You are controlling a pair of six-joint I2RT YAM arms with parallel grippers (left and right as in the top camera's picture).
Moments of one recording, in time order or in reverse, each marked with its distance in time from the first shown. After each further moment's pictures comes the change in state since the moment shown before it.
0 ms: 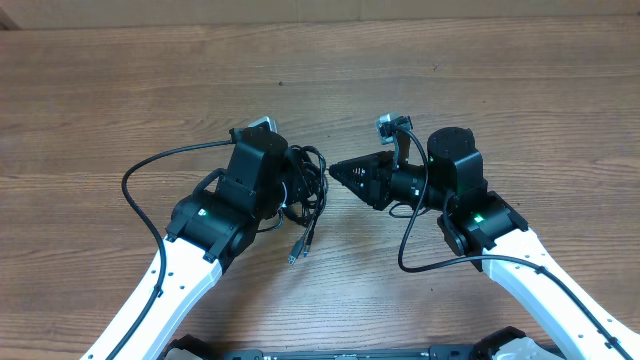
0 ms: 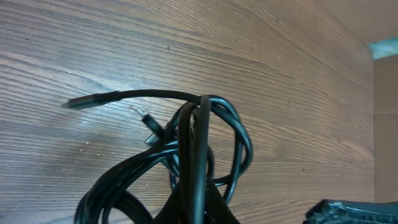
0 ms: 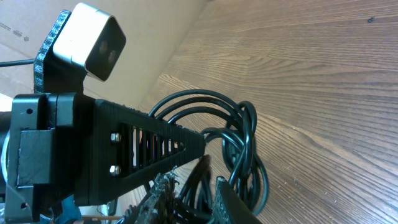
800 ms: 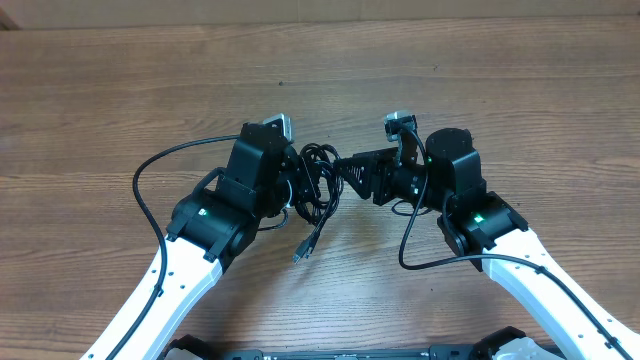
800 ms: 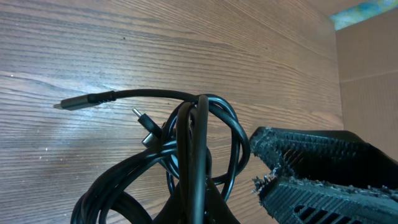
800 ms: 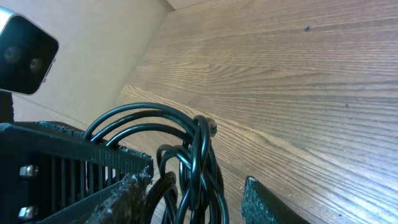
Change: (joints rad) left arm 0.000 0.002 0.000 0.056 0.135 0.071; right arm 0.000 0.000 0.000 -0.052 0.158 -0.027
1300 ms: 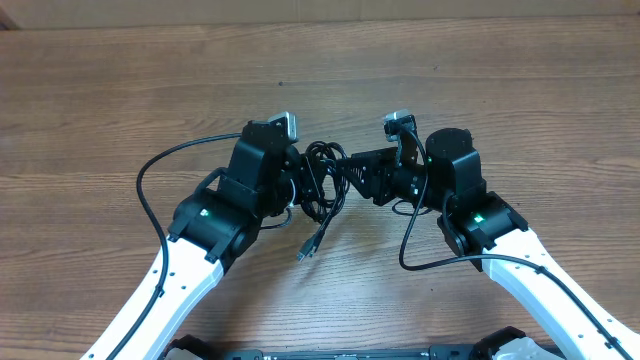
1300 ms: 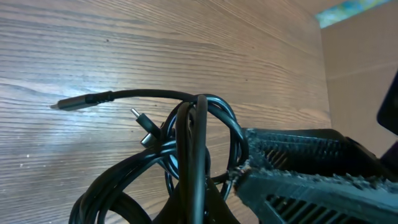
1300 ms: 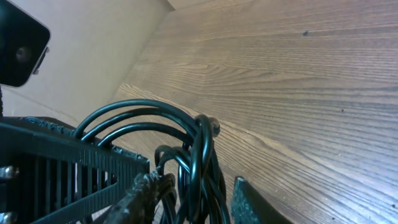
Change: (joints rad) left arm -0.016 0.000 0.000 0.038 0.025 0.000; right arm 0.000 0.000 0.000 0.000 0.003 -0.027
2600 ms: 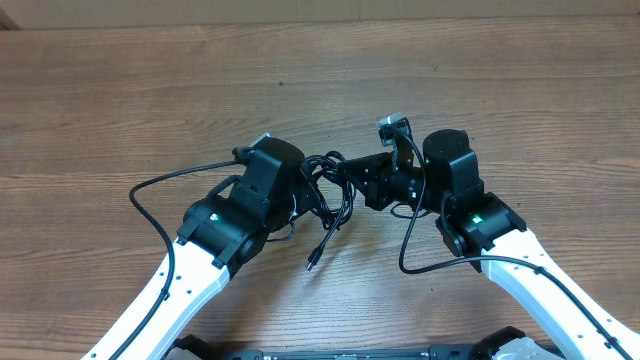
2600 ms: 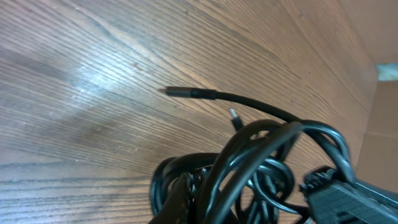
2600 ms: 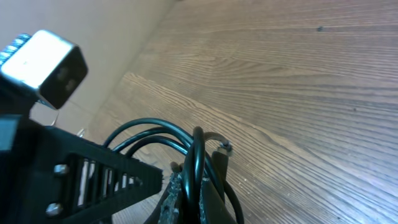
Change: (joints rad) left arm -0.053 0.002 0.000 -0.174 -0.198 -0.340; right arm 0.009 0.000 0.000 -0.010 -0.028 -0.051
